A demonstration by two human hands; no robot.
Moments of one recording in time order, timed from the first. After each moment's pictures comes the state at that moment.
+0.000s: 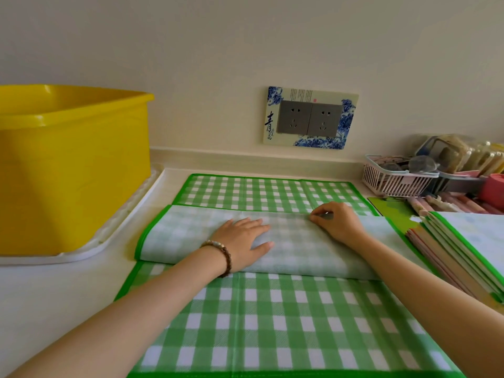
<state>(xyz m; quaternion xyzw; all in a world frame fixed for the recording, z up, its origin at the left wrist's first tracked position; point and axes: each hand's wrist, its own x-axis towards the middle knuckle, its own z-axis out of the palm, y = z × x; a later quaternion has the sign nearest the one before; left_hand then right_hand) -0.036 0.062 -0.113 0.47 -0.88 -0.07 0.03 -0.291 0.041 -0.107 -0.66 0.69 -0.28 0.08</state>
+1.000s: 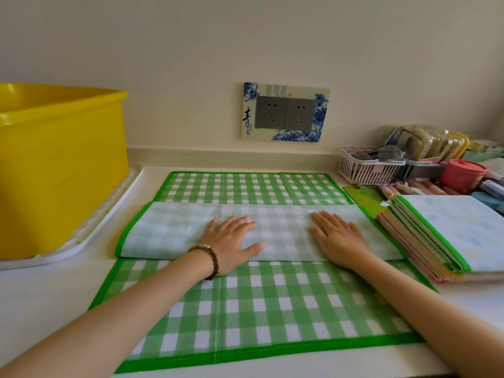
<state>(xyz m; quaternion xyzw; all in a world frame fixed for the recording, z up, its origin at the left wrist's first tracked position) -0.047 0.084 -0.119 0.47 -0.88 -0.08 0.02 -0.301 0.117 -0.121 -0.64 0.77 -0.07 0.06</state>
